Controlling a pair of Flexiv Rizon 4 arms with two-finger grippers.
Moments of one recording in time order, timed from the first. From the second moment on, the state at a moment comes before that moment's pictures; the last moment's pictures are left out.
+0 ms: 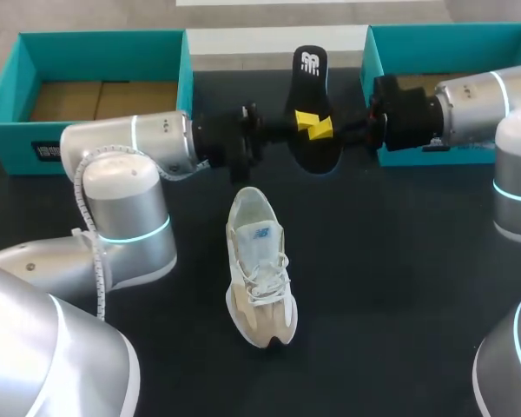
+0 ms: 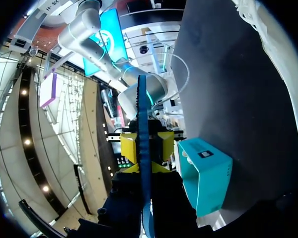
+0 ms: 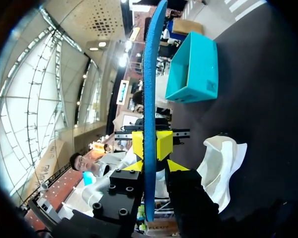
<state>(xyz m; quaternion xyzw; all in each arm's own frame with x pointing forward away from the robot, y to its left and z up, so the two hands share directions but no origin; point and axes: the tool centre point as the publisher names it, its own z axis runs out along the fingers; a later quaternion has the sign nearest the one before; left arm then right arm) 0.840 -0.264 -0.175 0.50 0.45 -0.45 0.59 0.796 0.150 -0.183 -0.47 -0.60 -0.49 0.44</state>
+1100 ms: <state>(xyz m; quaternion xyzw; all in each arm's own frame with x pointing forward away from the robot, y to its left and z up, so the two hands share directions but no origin) 0.850 -0.231 -0.179 0.45 0.54 -0.49 0.53 0.808 0.144 -0.198 -0.46 -0.62 -0.50 0.40</state>
